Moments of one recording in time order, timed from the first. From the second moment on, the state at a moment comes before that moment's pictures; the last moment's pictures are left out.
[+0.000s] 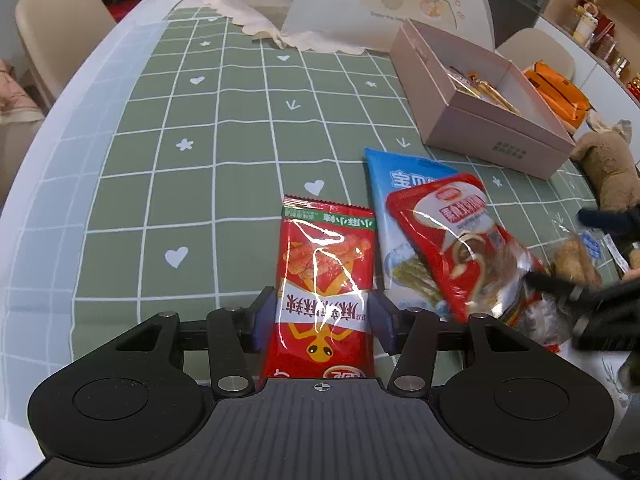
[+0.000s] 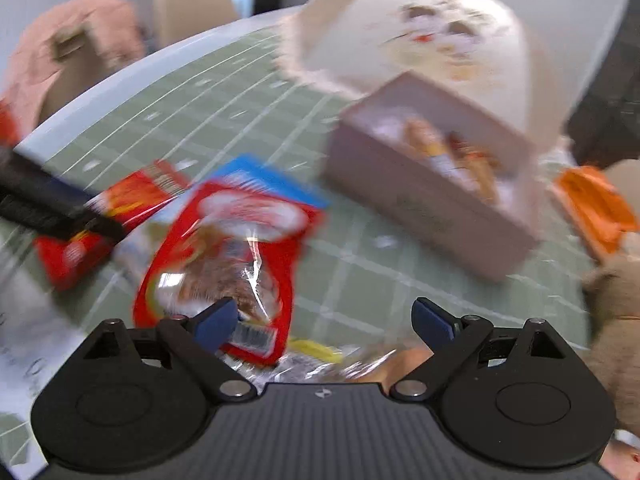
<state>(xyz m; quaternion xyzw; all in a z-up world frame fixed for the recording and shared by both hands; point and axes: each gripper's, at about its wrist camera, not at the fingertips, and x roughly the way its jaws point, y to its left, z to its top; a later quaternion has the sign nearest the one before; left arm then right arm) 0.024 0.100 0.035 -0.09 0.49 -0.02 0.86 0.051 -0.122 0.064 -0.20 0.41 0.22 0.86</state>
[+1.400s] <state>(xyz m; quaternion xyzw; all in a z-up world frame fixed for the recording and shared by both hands) 0.024 0.081 0.035 -0.02 0.51 -0.02 0.86 0.086 -0.107 0.061 -0.07 0.48 0.25 0.84</state>
